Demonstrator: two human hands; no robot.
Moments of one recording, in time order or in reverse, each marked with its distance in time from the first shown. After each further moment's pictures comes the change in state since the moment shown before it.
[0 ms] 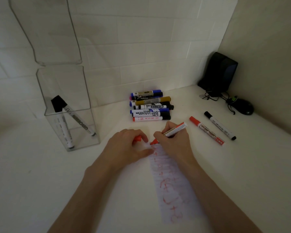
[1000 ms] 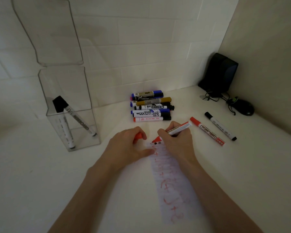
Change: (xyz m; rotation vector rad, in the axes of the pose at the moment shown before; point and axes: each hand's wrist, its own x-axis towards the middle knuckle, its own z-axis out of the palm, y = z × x) left_hand -0.003 0.008 -0.005 -0.048 0.001 -0.069; right_hand 0.002 0.000 -0.001 0.033 0.055 0.036
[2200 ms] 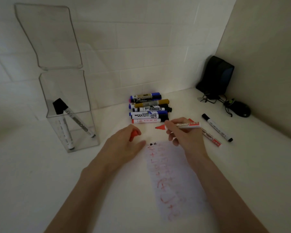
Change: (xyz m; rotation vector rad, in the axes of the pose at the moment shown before) left_hand -0.006 0.001 -0.009 -0.060 0.020 -0.017; right_hand 0.002 -0.019 -0.038 0.273 -0.097 0.055
